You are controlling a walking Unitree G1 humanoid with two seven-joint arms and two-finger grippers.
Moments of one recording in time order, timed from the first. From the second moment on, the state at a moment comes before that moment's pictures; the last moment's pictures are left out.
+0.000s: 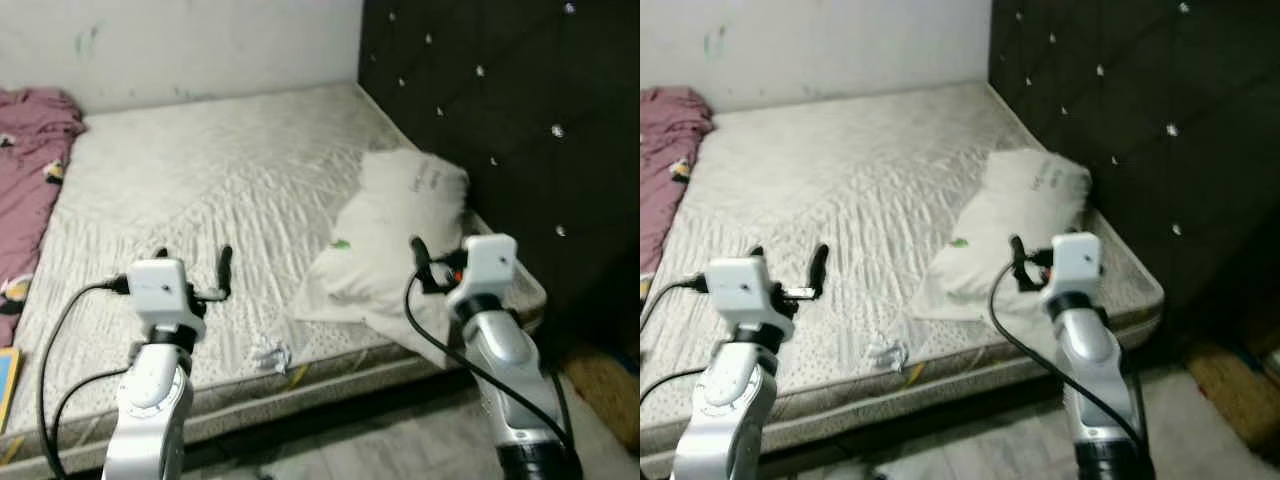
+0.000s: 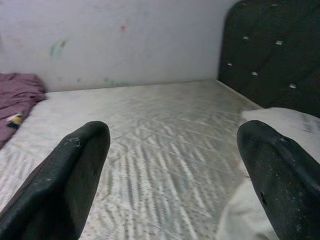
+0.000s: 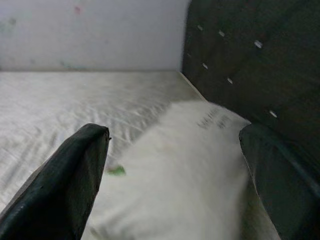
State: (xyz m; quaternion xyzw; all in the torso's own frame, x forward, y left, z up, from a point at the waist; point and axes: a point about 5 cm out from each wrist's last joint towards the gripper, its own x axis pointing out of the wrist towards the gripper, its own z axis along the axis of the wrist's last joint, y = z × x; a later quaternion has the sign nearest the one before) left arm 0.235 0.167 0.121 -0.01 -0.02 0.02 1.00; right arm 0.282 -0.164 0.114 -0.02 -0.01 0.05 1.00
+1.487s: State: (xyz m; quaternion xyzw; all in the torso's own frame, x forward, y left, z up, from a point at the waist) left arm 0.235 0.165 0.109 -0.03 0.02 0.03 1.00; right arm 0.284 -0.161 0.106 -0.02 0.01 0.05 1.00
